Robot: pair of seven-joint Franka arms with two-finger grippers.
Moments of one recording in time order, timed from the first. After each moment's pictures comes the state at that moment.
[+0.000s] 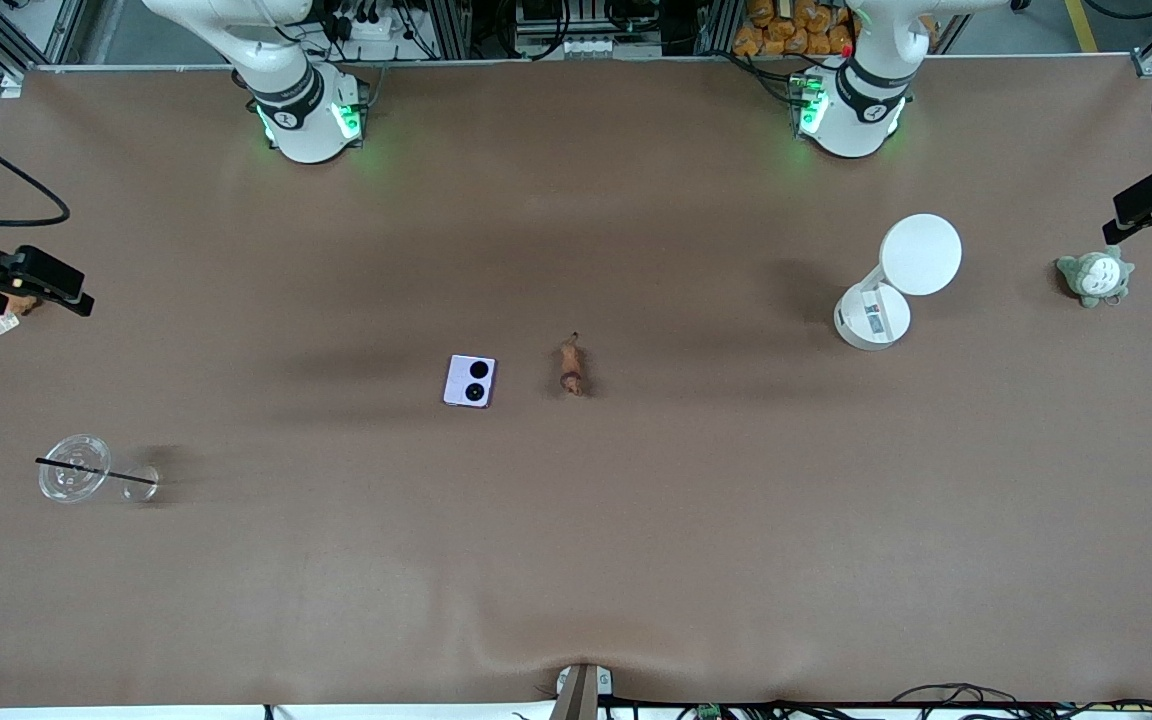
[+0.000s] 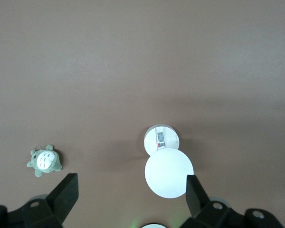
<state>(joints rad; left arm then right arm) 0.01 -0.02 0.06 -1.51 0.01 1.49 0.07 -0.07 0.05 0.01 -1.56 0.02 1.63 -0.02</state>
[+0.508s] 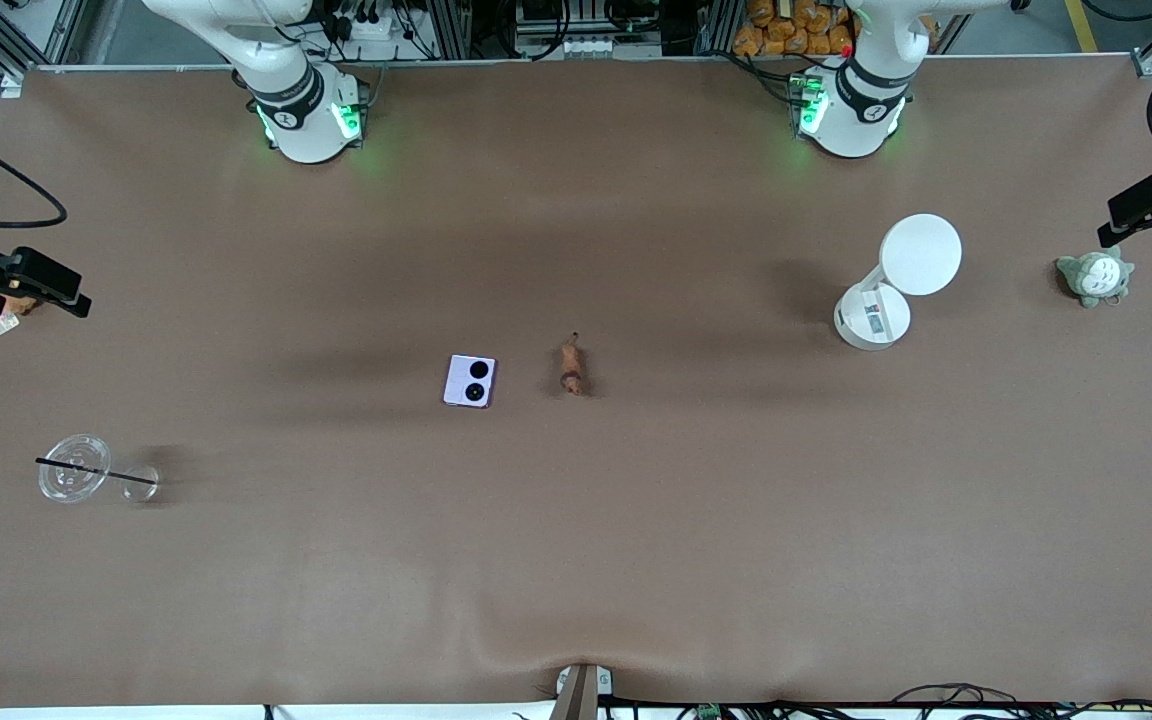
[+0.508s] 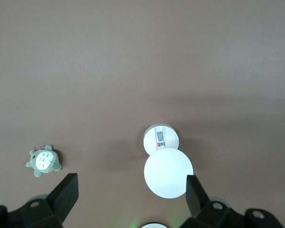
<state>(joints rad) 0.00 -0.01 0.05 -1.52 0.01 1.49 0.07 -0.07 0.05 0.01 -1.56 0.02 1.63 -0.02</state>
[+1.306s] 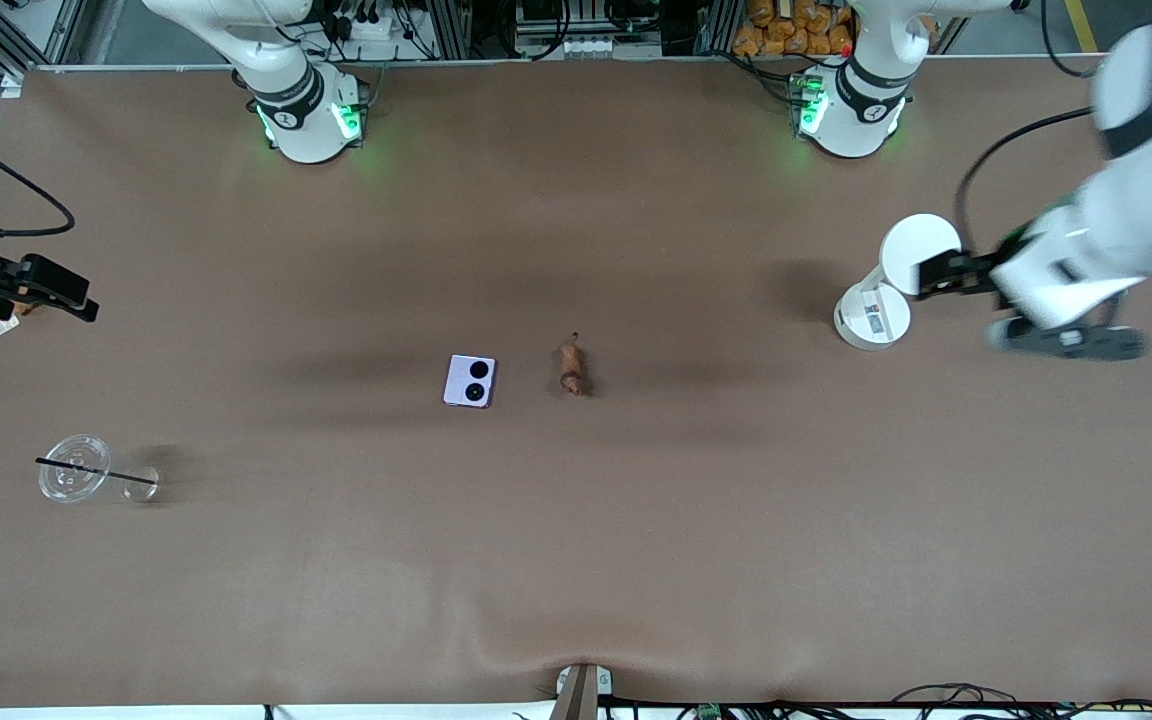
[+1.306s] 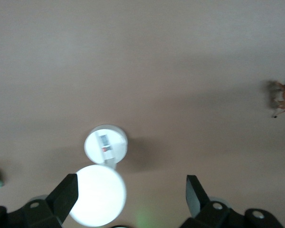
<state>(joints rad) -0.14 0.17 -0.09 -1.53 -0.05 1.58 -0.13 -0.07 0.06 0.01 -1.56 0.02 1.64 -0.02</state>
